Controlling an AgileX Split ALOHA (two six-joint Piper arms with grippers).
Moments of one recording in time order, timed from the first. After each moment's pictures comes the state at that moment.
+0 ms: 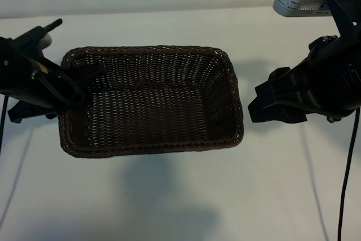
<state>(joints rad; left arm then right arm) -0.25 1.53 -0.85 -0.12 0.46 -0.60 0.63 1.21 -1.13 0.39 1.05 0.17</state>
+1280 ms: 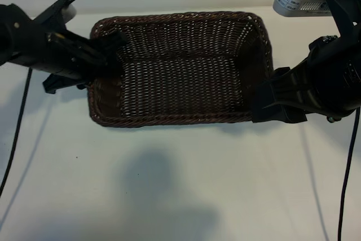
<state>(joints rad) -0.24 1.69 -1.02 -0.53 0.42 -0.21 0.63 1.21 -1.13 0.39 1.05 0.17</state>
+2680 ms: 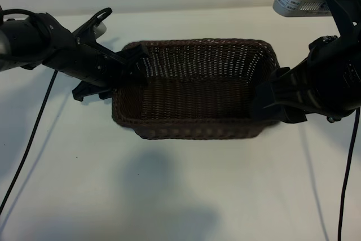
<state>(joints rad) -0.24 1.91 -1.10 -0.72 0.45 0.00 0.63 1.21 -1.13 0.39 1.05 0.17</state>
